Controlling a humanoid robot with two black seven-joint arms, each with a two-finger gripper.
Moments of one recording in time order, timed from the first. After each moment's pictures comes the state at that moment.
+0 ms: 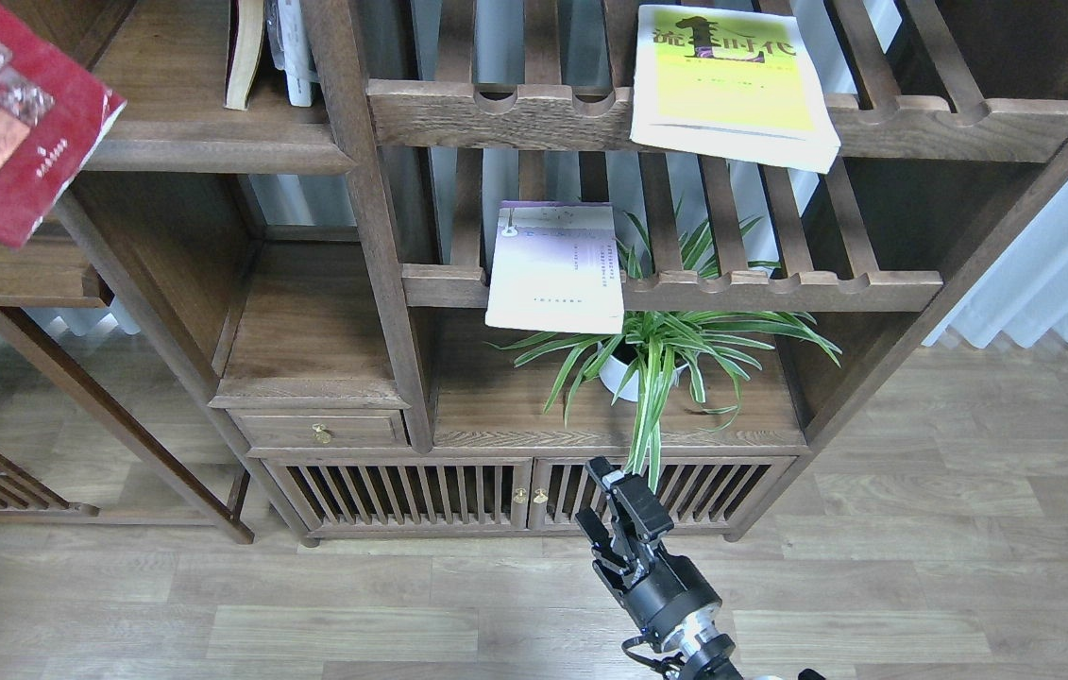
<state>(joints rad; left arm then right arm) -0.29 0.68 -1.72 -1.32 -0.04 -0.49 0.40 -0.11 0.01 0.89 1.08 0.33 0.50 0.01</state>
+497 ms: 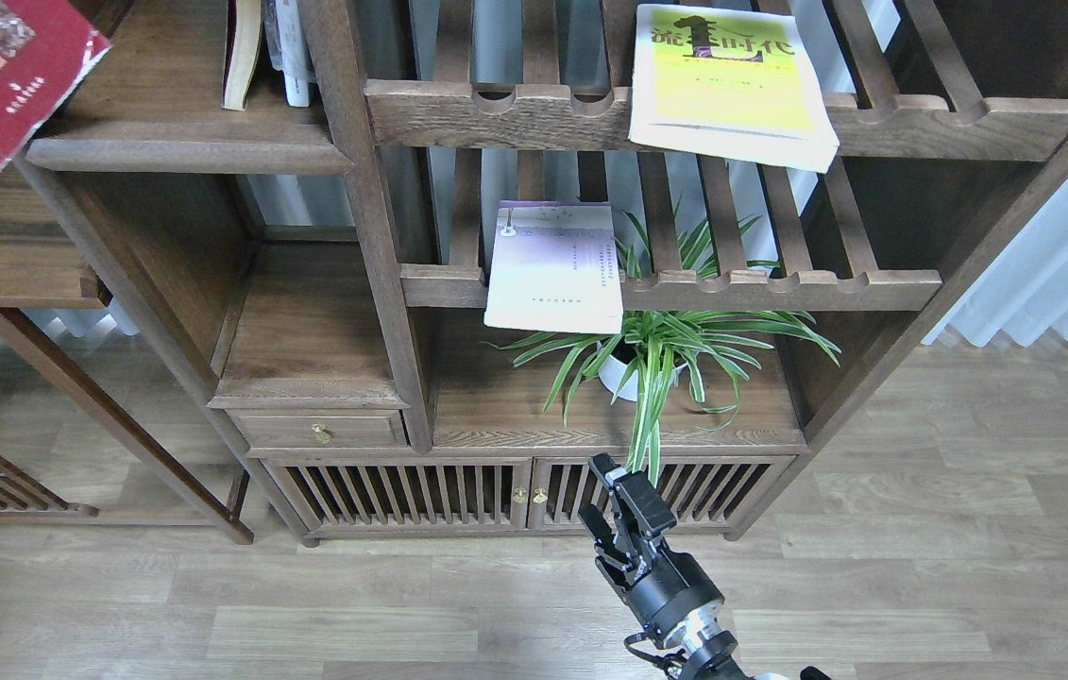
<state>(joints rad) -0.46 0.84 -1.63 -1.24 0.08 -0.49 0.43 -0.10 0.01 0.91 1.08 0.33 0.50 0.01</state>
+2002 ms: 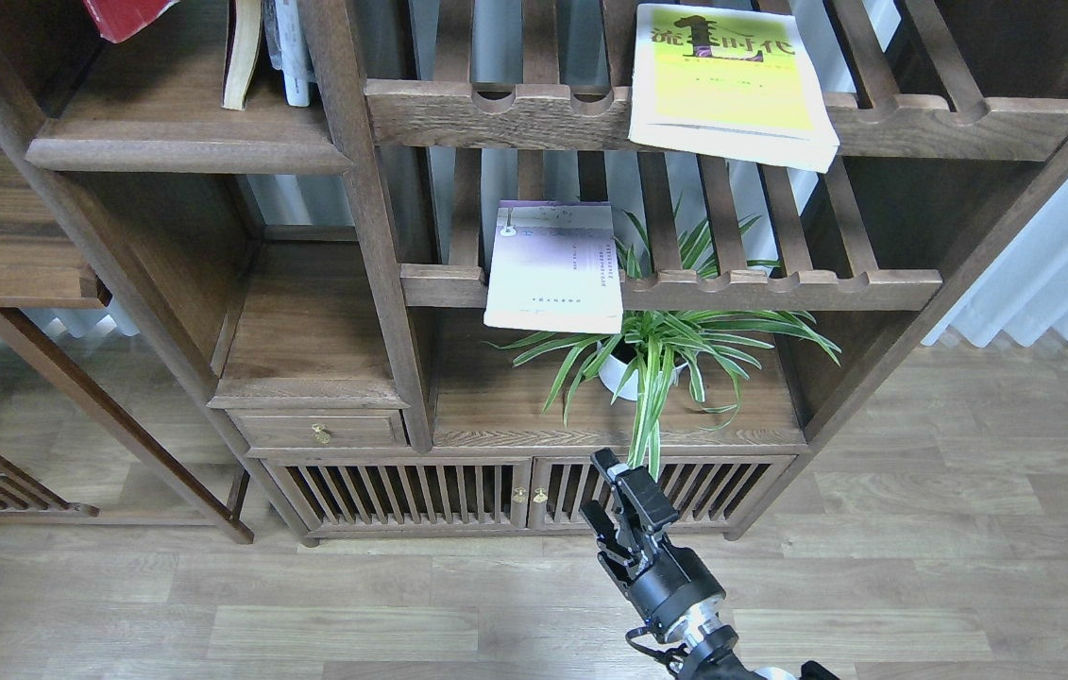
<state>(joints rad) -1.09 0.45 -1.36 -0.81 0.74 -0.49 0.31 -0.10 0.02 0.91 1.08 0.33 0.50 0.01</state>
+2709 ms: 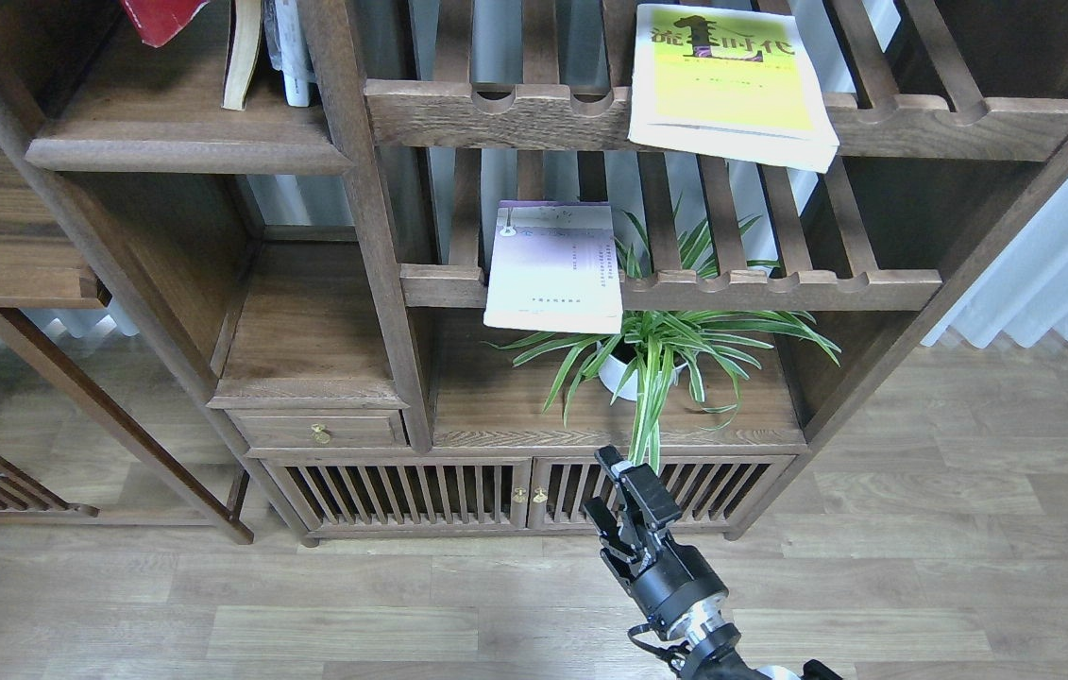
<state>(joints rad) -1.12 0.39 -1.29 -0.64 0.77 -0.49 0.16 -0.10 0.02 0.92 1.08 0.33 0.50 0.01</state>
